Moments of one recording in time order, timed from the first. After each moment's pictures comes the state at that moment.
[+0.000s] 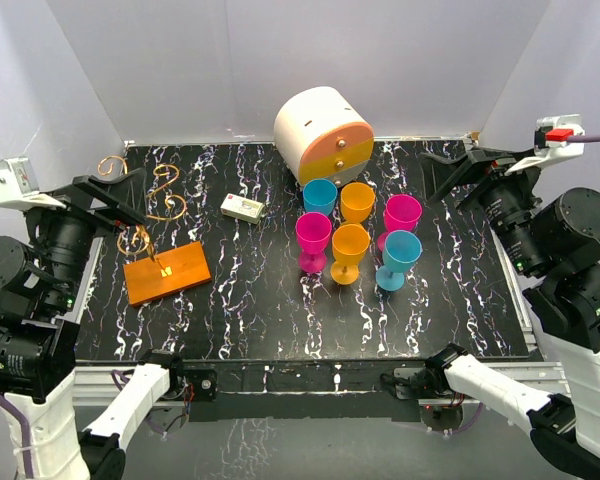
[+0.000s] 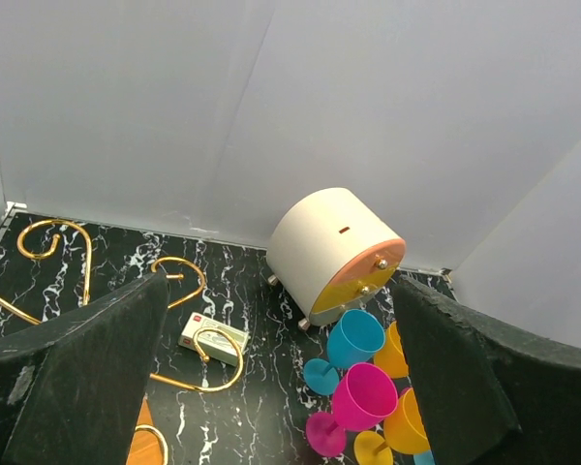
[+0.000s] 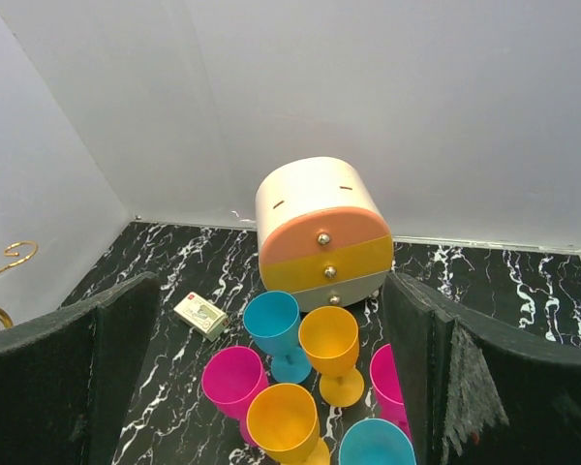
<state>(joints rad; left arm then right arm) -0.14 0.76 1.62 -0.72 -0.05 -0.35 0.52 0.87 1.63 -0.61 0.25 0.16</state>
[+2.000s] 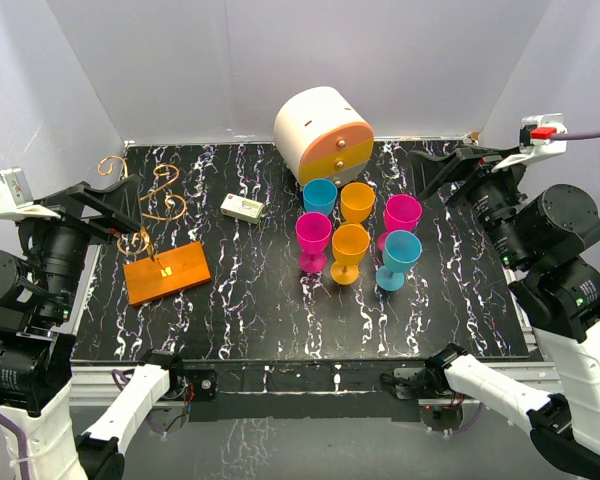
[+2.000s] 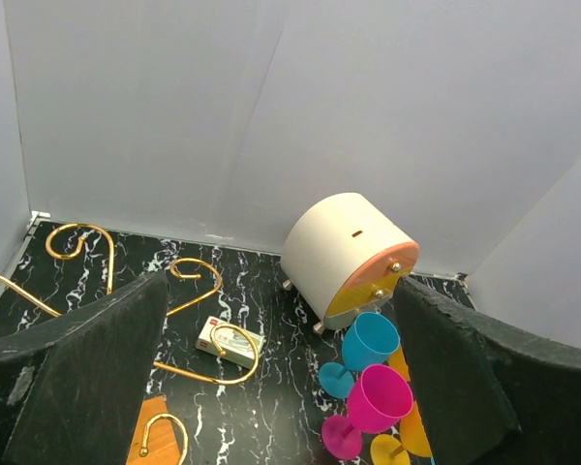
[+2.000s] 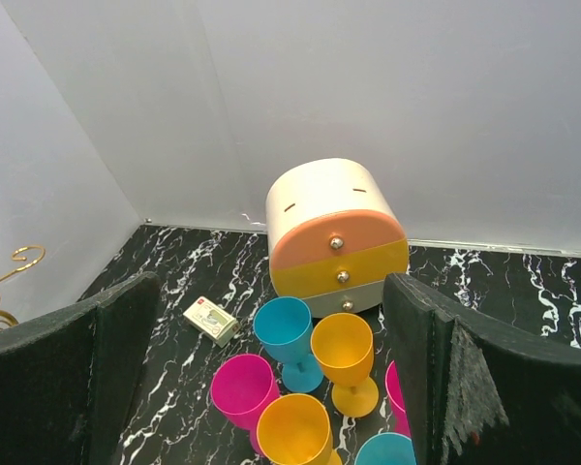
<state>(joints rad) -0.15 0.73 1.63 -0.73 -0.08 -0.31 0.52 0.88 1.56 -0.53 0.23 0.18</state>
